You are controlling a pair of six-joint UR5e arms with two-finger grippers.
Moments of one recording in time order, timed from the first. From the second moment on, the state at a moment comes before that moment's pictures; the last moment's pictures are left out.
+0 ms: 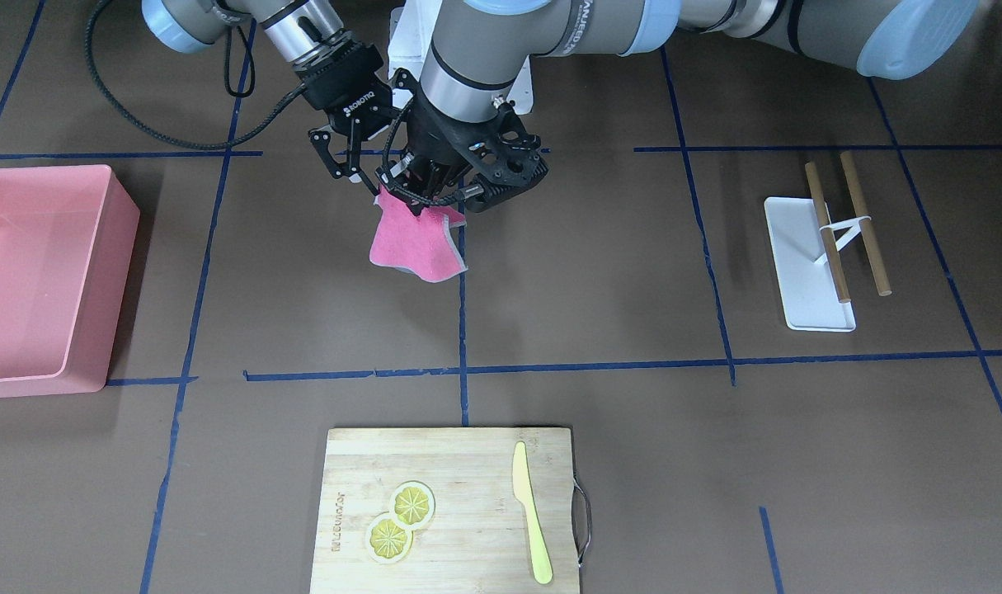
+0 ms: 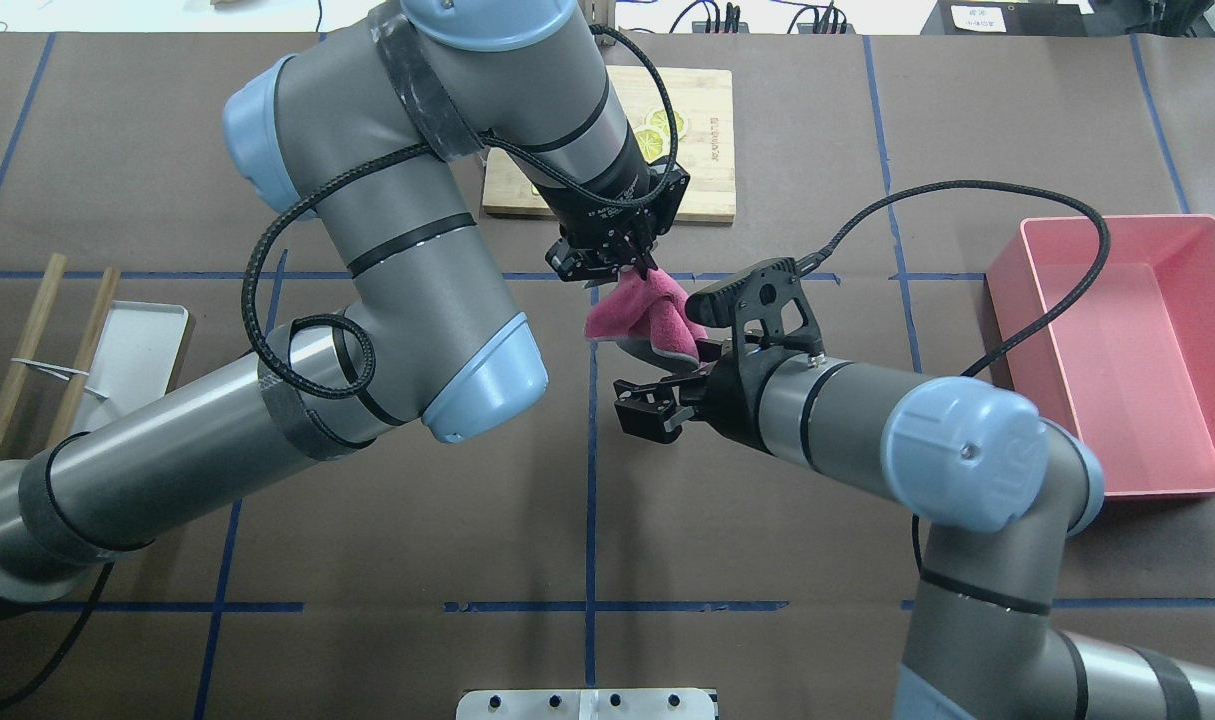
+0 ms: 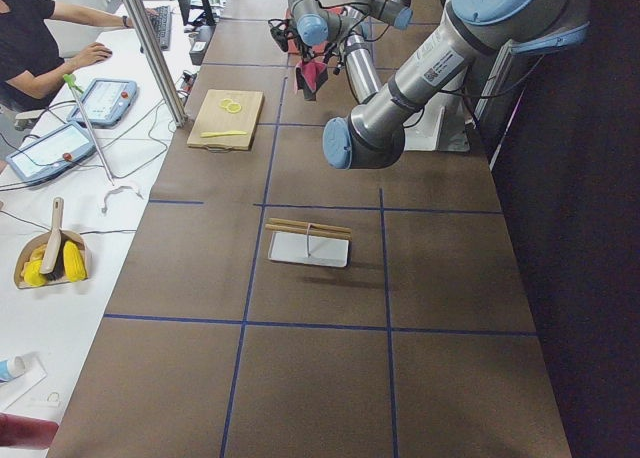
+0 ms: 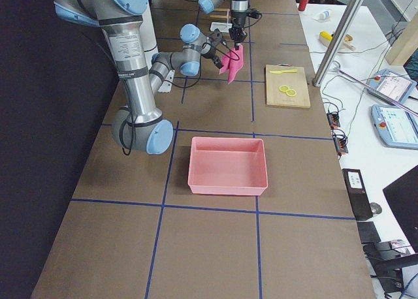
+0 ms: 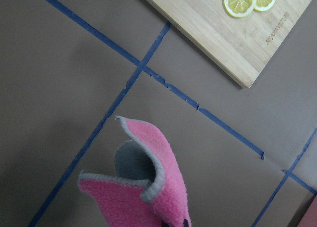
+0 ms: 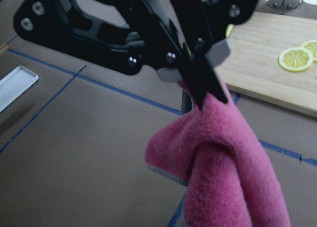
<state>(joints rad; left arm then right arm) -0.67 -2.56 -1.60 -1.57 -2.13 -1.86 0.37 -1.20 2.02 -1.04 1.43 0.85</state>
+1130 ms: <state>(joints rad) -0.65 -2.45 -1.79 -1.52 -2.13 -1.89 0.28 -1.18 2.00 -1.06 1.15 0.80</state>
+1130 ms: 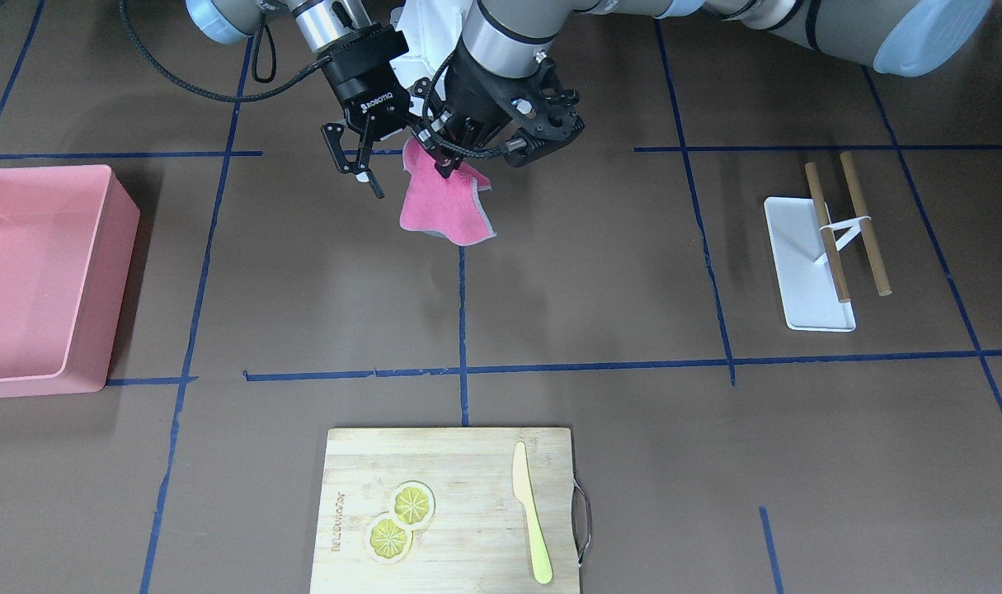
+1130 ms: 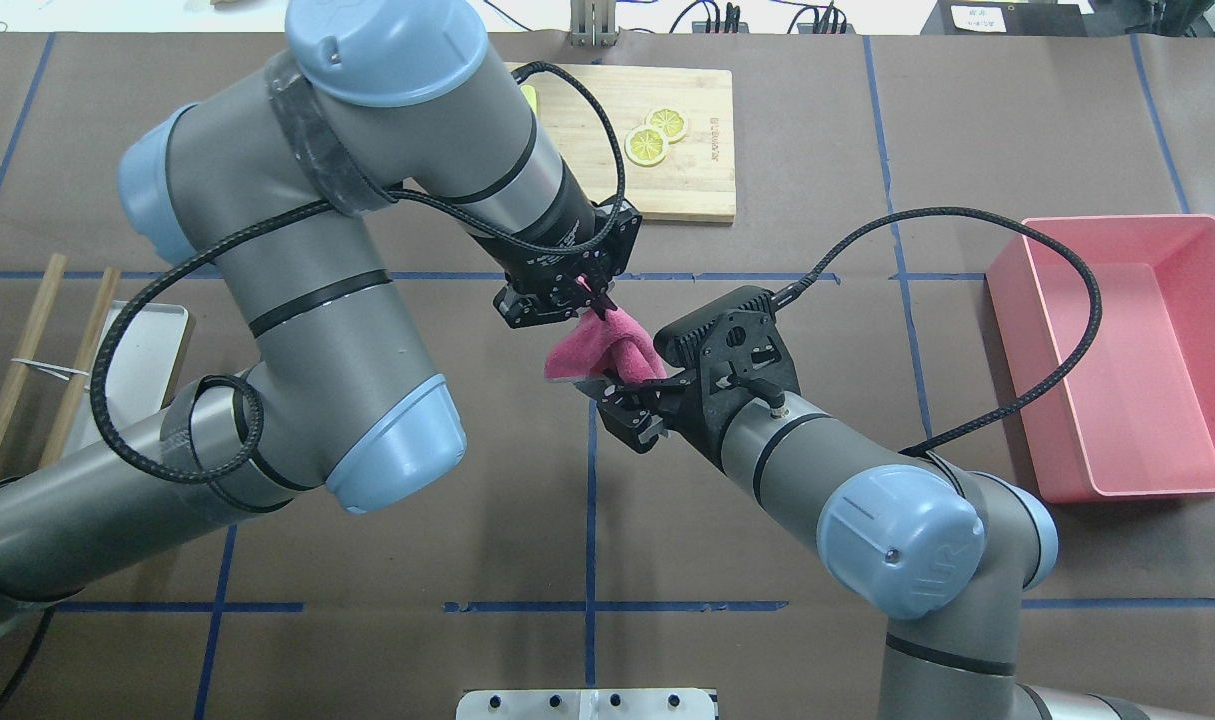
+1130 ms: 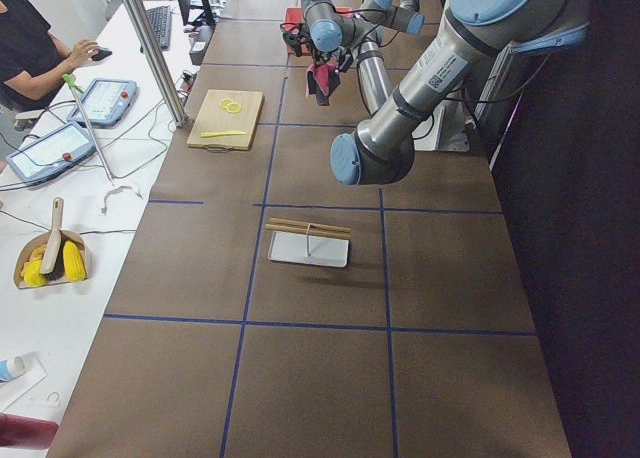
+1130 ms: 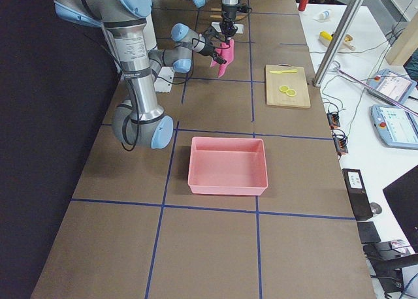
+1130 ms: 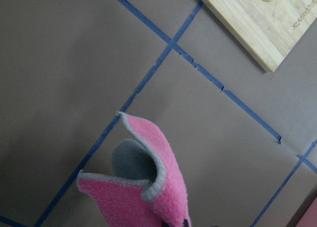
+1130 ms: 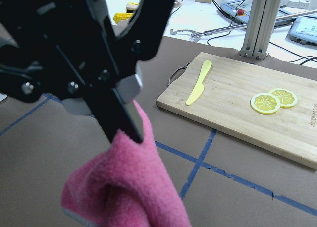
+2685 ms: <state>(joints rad) -0.63 -2.45 -1.80 -1.52 -2.13 -1.88 0.20 -1.18 2.01 -1.12 1.02 0.80</state>
